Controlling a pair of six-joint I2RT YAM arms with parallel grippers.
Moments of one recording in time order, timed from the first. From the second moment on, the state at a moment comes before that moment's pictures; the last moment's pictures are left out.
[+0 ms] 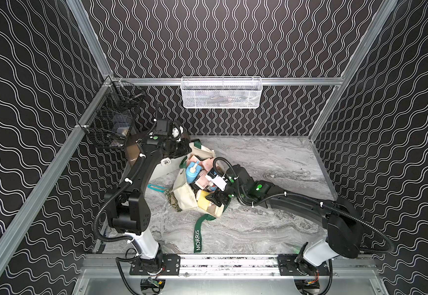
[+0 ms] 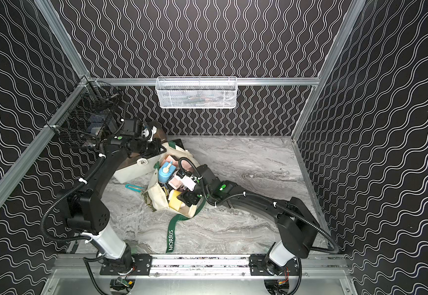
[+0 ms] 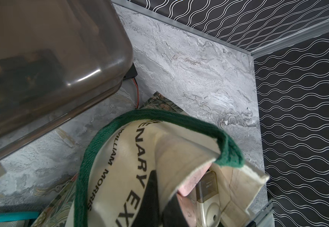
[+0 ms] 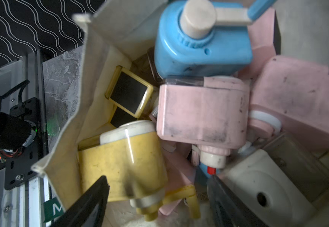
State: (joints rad) left arm -0.04 1.72 1.65 -0.82 0.44 -0.36; right arm 0.89 1.59 1.14 -0.21 -0.23 -0.04
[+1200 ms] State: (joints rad) left arm -0.03 1.72 1.63 -0.82 0.47 -0.37; right arm 0.88 1.73 1.23 -0.36 -0.62 0.08
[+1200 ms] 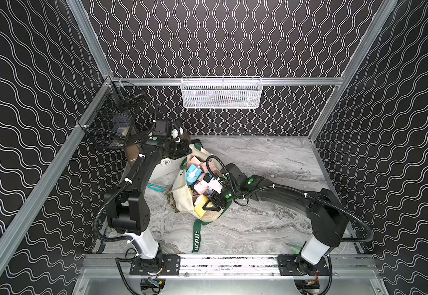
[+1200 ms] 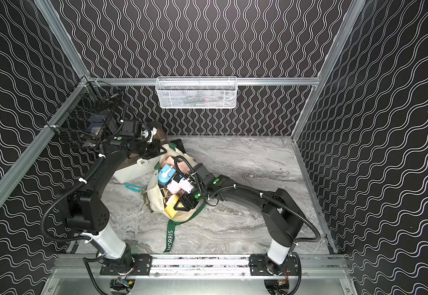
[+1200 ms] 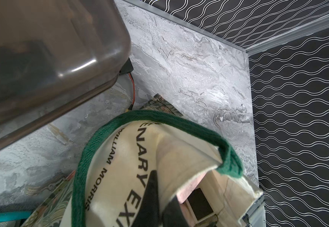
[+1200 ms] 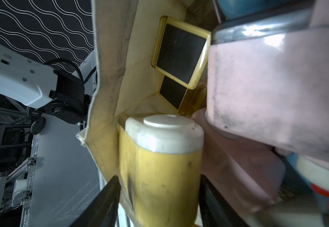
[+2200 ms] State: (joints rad) left arm -0.02 1.72 1.62 -0.82 0.49 -0.37; right arm 0.89 1.80 1.28 -0.28 -0.73 0.24
